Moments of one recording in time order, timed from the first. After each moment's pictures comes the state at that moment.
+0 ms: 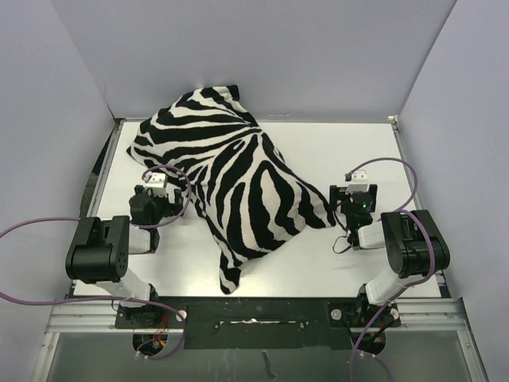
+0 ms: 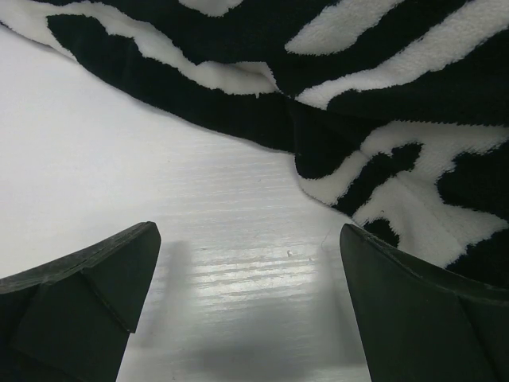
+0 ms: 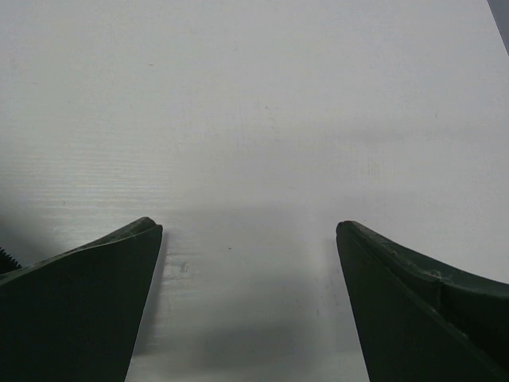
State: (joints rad) left arm 0.03 1.60 0.33 0.94 0.14 0.03; right arm 0.08 1.63 0.36 0.90 0.22 -0.11
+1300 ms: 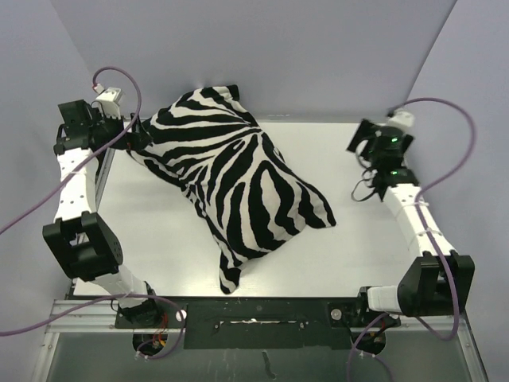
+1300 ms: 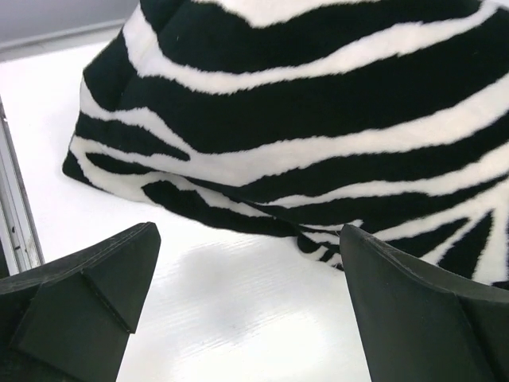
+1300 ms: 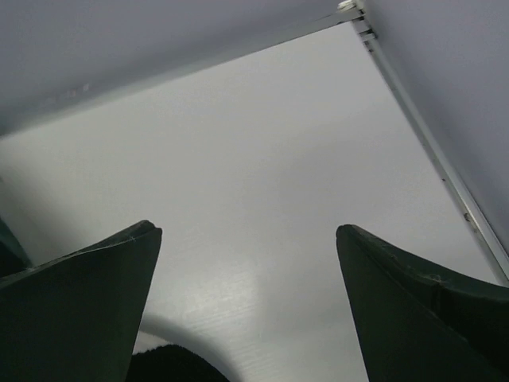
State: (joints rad) left arm 0.28 1.62 1.56 -0.53 0.63 0.20; right arm 0.09 1.34 1.05 -0.11 0.32 0.21
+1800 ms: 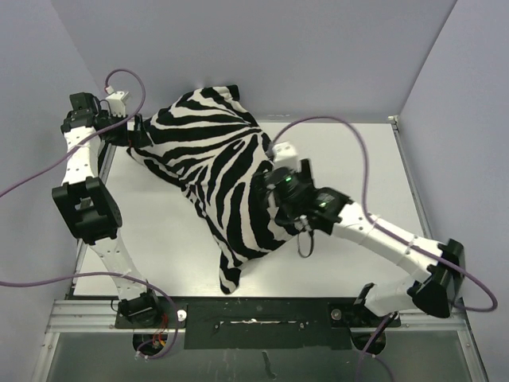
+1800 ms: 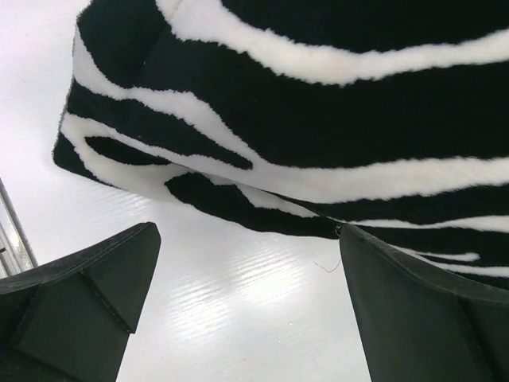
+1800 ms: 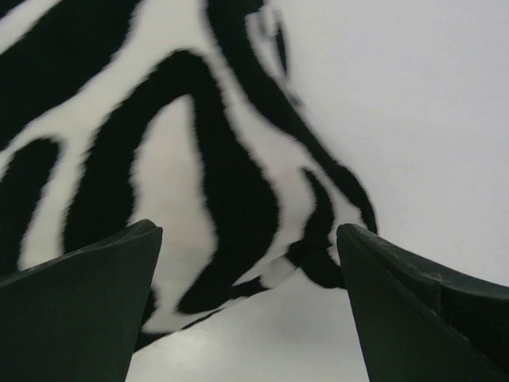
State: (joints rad) left arm 0.30 2.07 1.97 -0.80 0.60 0.33; right arm 1.03 1.40 1.28 -0.61 0.68 0.32
